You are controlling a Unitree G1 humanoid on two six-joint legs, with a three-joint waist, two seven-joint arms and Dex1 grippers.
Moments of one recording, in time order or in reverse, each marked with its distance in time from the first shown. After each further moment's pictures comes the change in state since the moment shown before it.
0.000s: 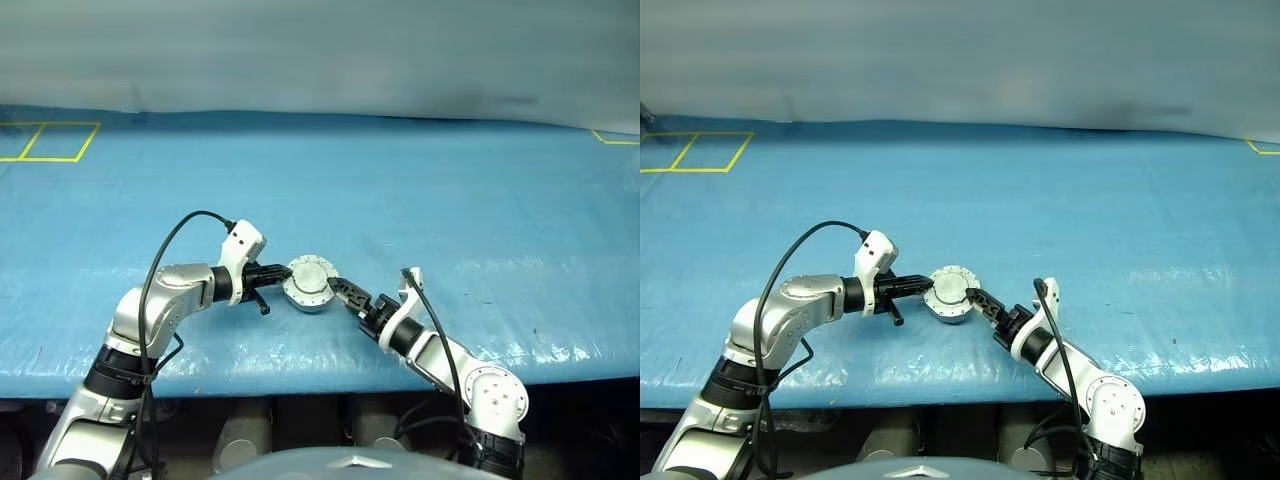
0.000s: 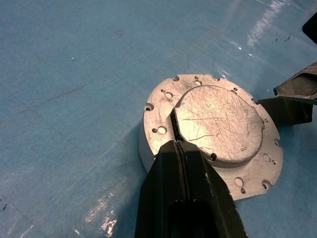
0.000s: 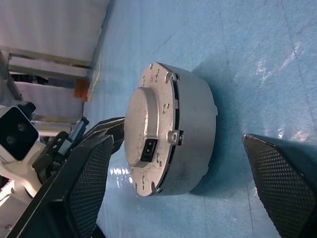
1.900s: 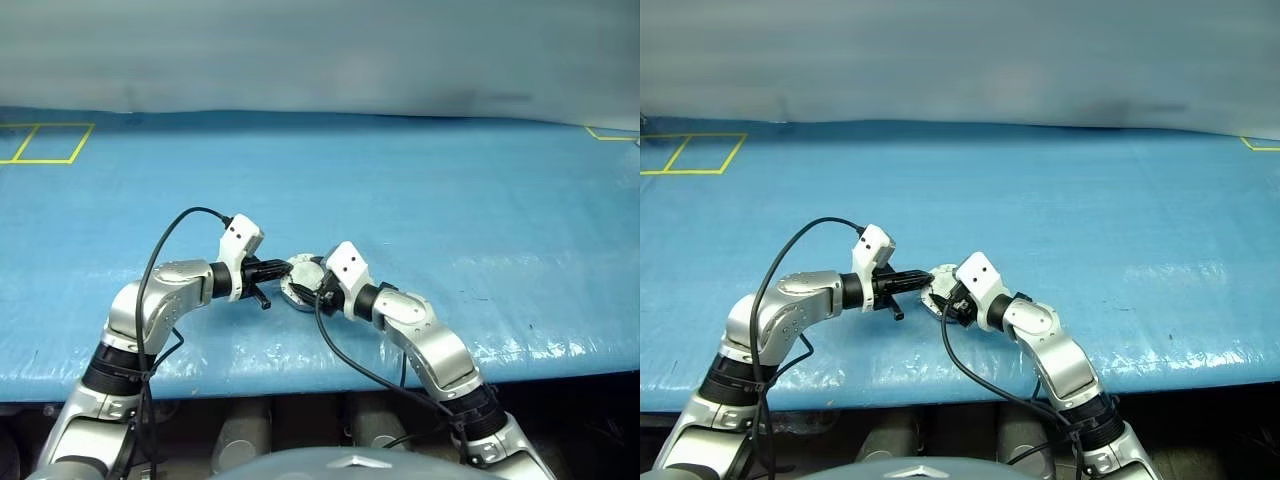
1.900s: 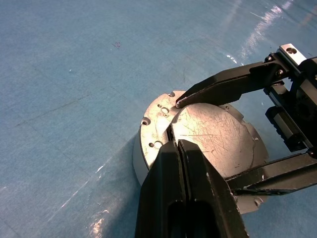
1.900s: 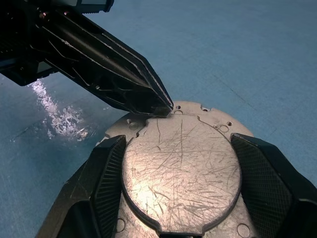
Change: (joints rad) left arm -0.016 -0.003 0.028 -0.010 -0.060 0.040 0.041; right arm -0.228 -0.309 0.645 0.065 -1.097 -0.602 0.558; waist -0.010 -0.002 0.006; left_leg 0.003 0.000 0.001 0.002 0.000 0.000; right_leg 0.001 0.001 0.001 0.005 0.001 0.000
